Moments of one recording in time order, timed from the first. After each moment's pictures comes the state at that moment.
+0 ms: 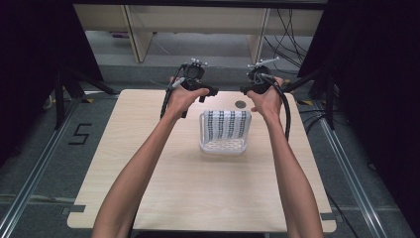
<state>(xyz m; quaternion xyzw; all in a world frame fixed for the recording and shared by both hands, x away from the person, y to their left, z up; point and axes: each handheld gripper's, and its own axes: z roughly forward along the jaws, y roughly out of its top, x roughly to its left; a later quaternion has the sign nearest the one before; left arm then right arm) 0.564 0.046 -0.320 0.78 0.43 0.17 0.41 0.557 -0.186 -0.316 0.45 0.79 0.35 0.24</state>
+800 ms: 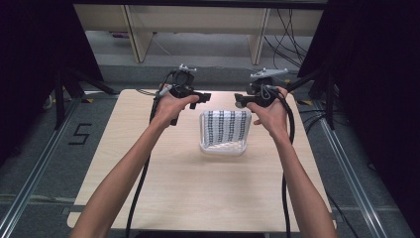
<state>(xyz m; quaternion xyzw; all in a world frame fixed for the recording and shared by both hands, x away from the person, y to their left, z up) 0.535 0.071 -0.324 0.78 0.43 0.16 0.43 0.508 -0.189 -0.312 0.40 0.78 0.42 0.23</state>
